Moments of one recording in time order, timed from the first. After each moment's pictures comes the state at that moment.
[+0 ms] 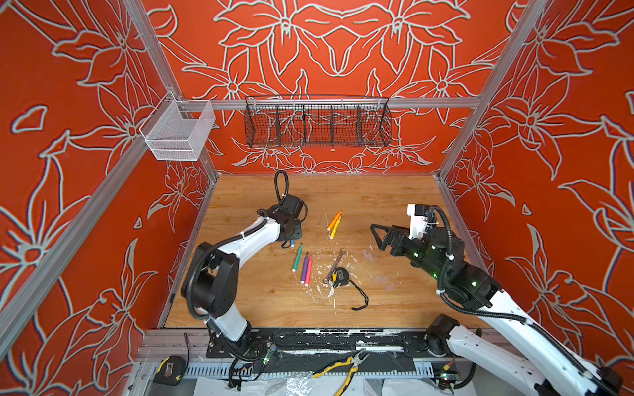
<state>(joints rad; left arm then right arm) -0.40 1.60 1.14 -0.66 -0.20 -0.54 0.63 0.74 0.80 -0.34 0.09 0.65</state>
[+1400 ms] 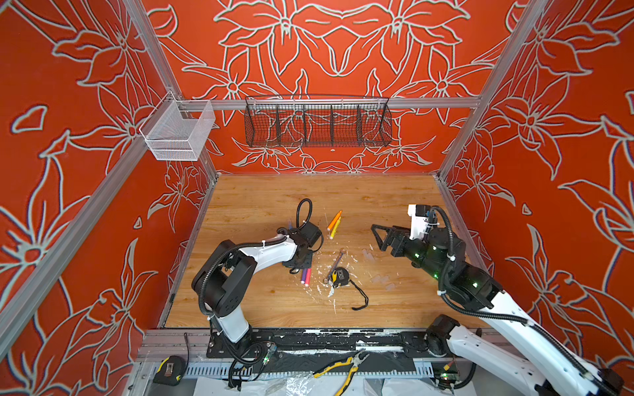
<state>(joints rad) -0.59 1.70 0.98 -0.65 -0.20 -0.55 0.63 0.73 0.80 -0.35 0.09 0.64</state>
